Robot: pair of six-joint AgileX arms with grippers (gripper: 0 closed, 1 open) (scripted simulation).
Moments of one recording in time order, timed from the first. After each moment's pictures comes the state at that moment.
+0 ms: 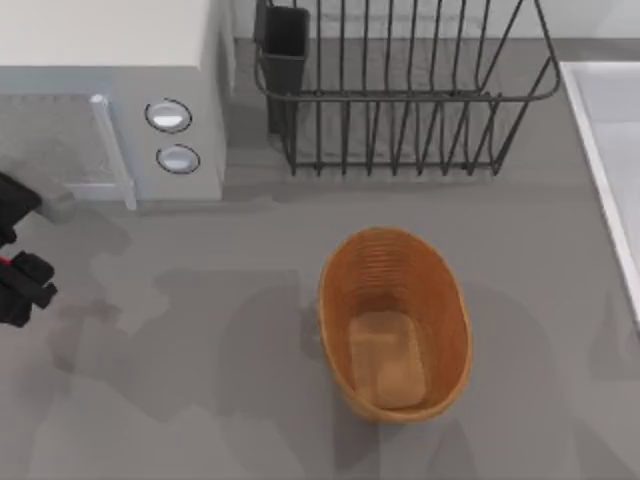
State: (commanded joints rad) left arm 0.02 1.75 1.16 -1.01 -0.01 0.62; right arm 0.00 0.00 0.00 0.00 0.00 0.00
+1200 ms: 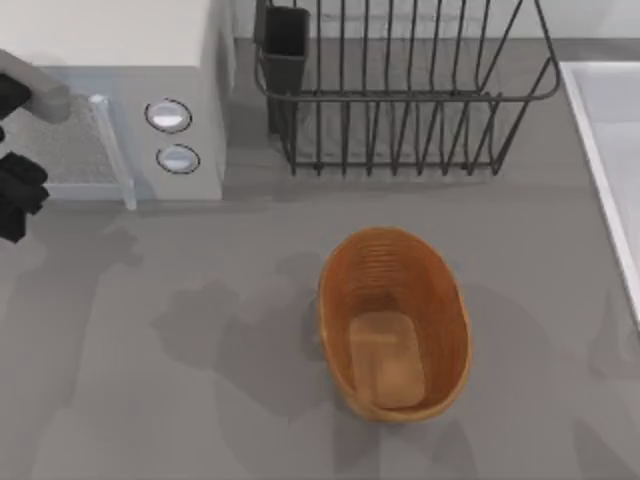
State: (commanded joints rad) left arm -0.05 1.73 1.52 -1.33 0.02 0.59; right arm 0.00 0.00 0.00 0.00 0.00 0.00
